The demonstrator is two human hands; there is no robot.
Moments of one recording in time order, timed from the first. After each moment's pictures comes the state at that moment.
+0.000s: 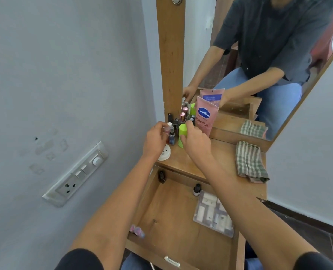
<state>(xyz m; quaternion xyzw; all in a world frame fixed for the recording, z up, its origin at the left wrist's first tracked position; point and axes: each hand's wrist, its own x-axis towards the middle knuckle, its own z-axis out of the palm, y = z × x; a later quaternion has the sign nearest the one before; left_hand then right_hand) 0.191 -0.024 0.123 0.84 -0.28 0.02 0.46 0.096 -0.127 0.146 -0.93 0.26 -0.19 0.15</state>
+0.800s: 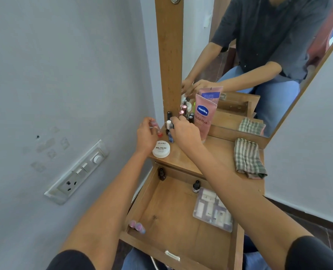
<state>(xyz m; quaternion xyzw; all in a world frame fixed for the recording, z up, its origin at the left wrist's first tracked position) 0.198 -0.008 0.135 0.81 -0.23 0.04 0.54 0.111 -0.110 0.172 -0.97 0.17 -0.17 0.08</state>
